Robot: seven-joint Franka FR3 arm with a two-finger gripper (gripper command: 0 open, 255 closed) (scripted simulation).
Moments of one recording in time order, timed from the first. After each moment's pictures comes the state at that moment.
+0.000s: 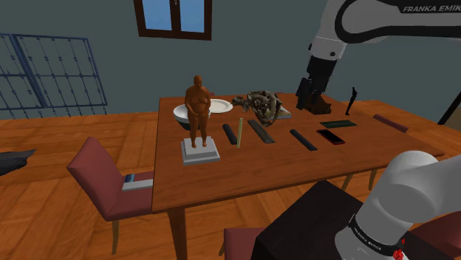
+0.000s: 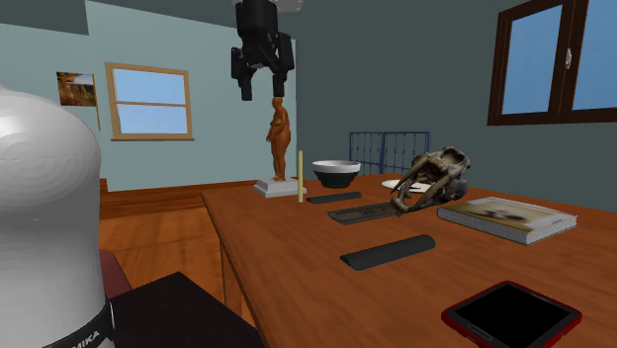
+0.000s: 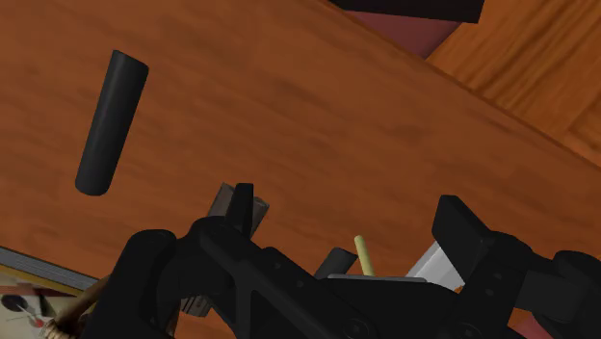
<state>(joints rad) 0.02 -0.77 -0.03 -2.39 -0.01 1.67 -0.01</state>
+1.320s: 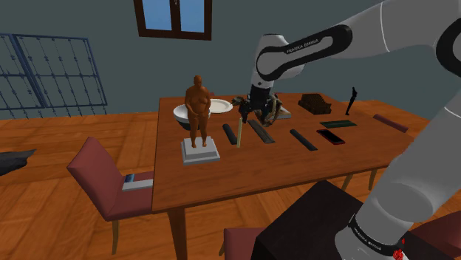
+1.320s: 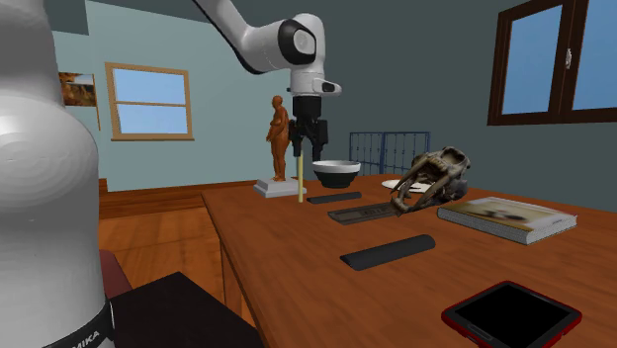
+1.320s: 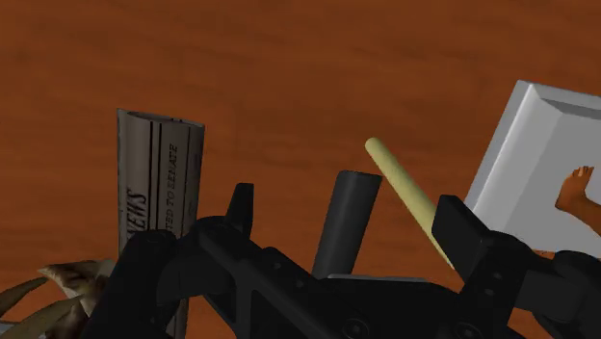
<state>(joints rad) 0.00 -0.12 0.06 -2.17 0.06 2.10 0.31</state>
